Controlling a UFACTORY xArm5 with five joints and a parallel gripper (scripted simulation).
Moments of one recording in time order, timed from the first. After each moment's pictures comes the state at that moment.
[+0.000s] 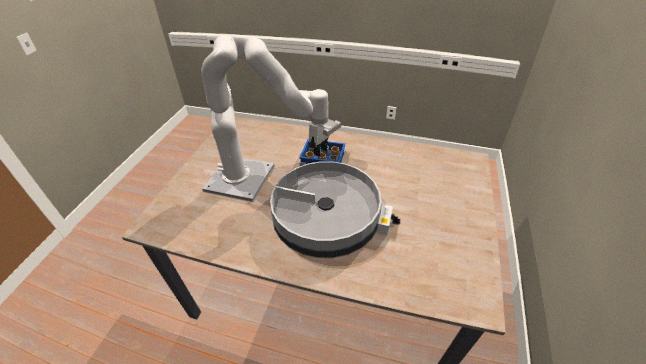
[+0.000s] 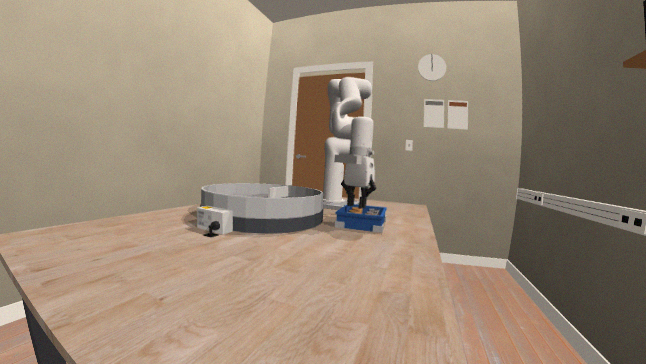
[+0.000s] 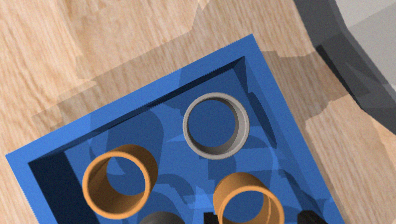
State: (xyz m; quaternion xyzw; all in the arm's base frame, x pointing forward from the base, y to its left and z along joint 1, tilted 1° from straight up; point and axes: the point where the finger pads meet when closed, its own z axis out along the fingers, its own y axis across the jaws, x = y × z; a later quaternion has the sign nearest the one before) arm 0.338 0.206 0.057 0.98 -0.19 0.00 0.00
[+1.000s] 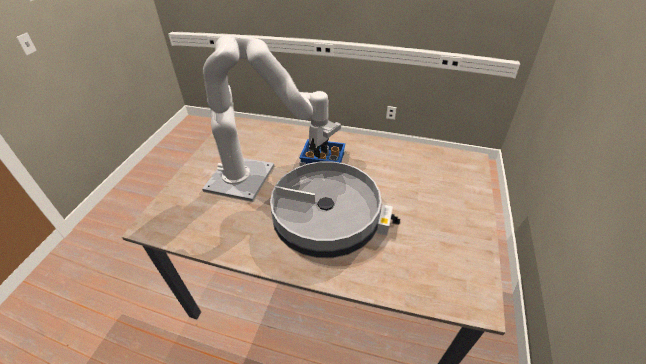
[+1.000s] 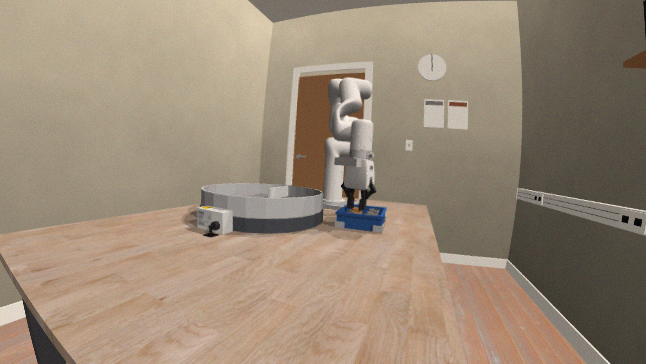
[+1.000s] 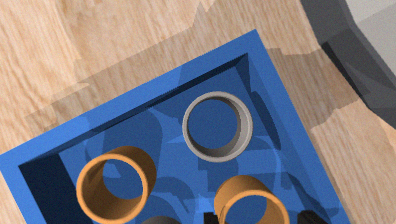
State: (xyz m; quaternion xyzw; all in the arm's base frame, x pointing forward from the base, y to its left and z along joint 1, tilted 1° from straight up) arm 0.338 0.206 0.049 0.98 -0.19 0.00 0.00
